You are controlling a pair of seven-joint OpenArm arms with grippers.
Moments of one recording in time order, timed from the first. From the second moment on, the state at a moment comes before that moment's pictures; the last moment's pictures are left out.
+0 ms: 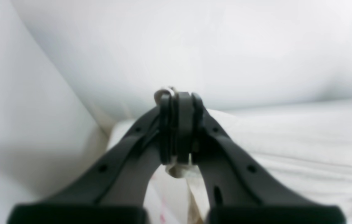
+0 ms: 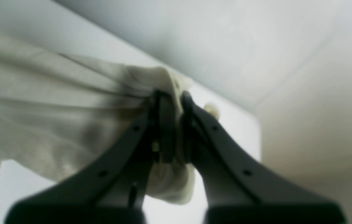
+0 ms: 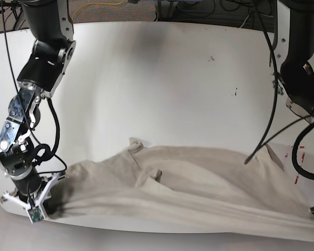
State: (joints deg) left arm -49.0 -19.8 -27.0 103.5 -24.1 -27.0 72.6; right arm 32.9 18.1 14.7 97.3 4.4 38.7 -53.2
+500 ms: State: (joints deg) left arm -68.2 -22.4 -25.2 96.1 -24.5 -26.9 75.0; right arm 51.0 23.2 9.0 96.9 5.1 40.0 -59.0
